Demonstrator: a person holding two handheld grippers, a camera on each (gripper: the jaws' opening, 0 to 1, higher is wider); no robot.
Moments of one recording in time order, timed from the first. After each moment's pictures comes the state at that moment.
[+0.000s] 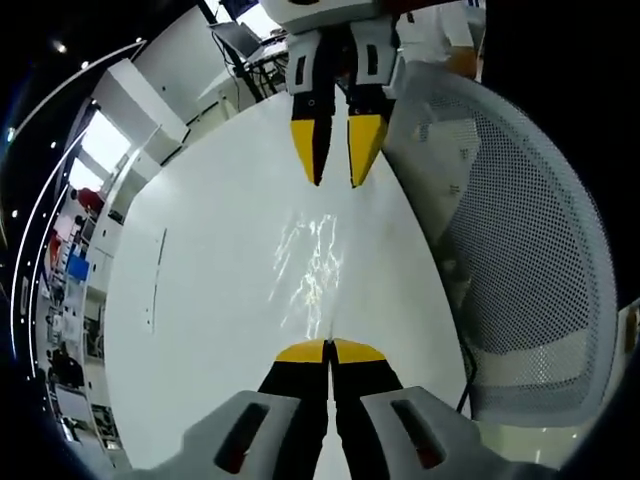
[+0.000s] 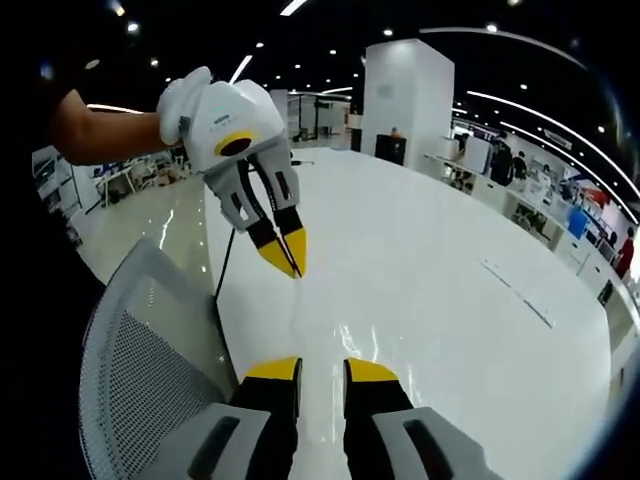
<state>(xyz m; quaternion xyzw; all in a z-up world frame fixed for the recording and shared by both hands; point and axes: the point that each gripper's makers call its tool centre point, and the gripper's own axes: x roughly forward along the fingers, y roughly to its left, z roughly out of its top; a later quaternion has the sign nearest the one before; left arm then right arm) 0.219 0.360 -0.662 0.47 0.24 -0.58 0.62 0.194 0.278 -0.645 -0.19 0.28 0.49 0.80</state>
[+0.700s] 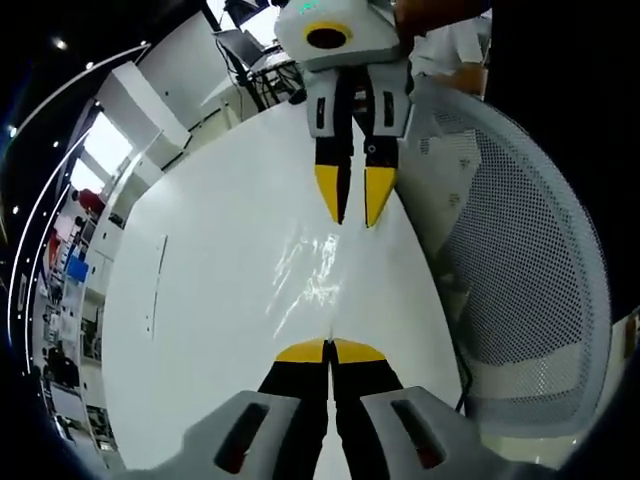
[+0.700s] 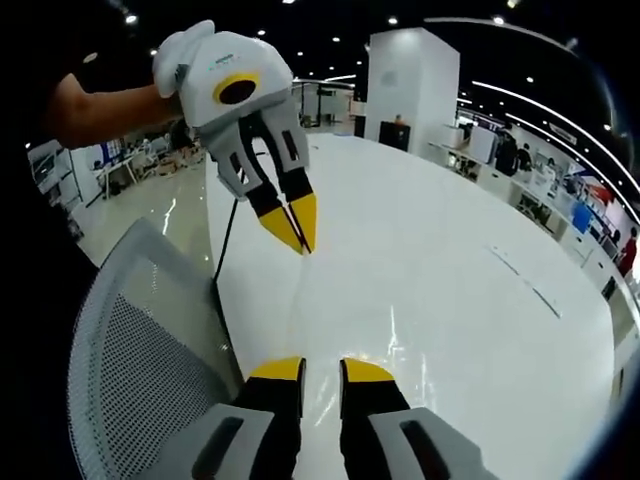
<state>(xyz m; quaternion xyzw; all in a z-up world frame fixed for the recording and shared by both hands) 0.214 0.348 -0.651 0.45 0.23 -0.59 0.63 0.185 0.282 -0.670 -0.19 0.30 0.50 0.79</state>
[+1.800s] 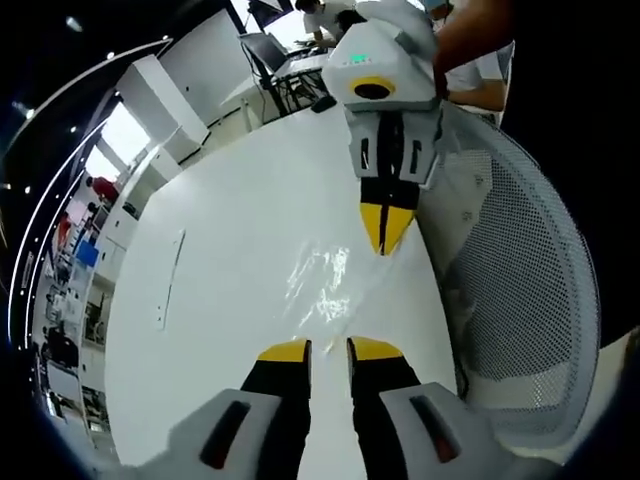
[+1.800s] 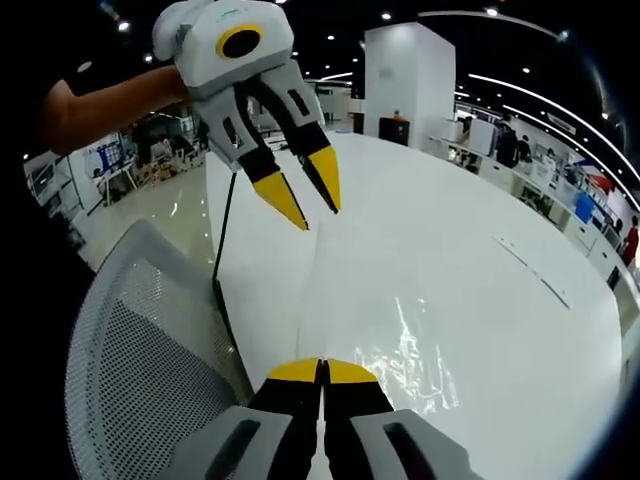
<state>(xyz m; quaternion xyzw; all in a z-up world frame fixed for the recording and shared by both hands) 0.221 0.353 -0.622 0.42 0.24 -0.56 0.68 0.183 0.289 -0.680 -0.18 0.31 0.50 0.79</state>
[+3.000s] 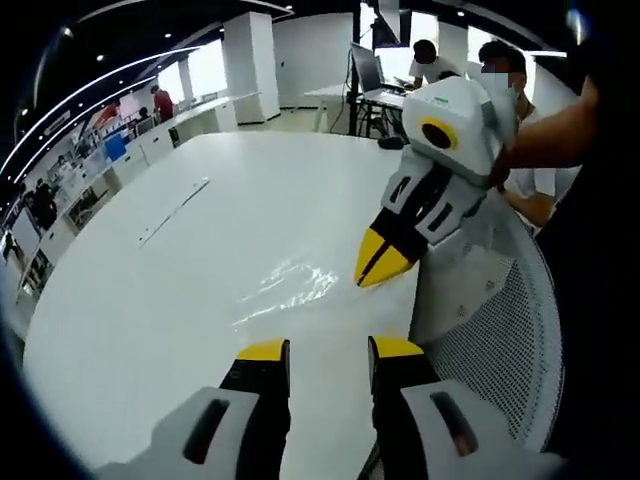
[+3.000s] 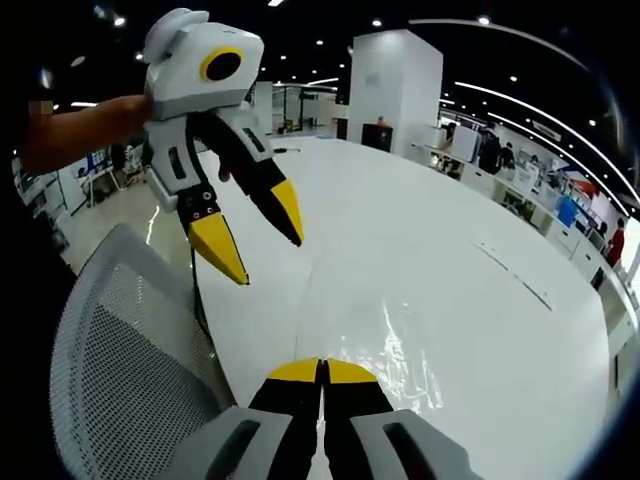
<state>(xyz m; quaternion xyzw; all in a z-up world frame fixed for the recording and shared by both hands) 0.198 0.335 -0.637 0.18 0.33 -0.49 0.79 0.196 0.286 -0.678 -0.19 0.29 0.46 0.82</state>
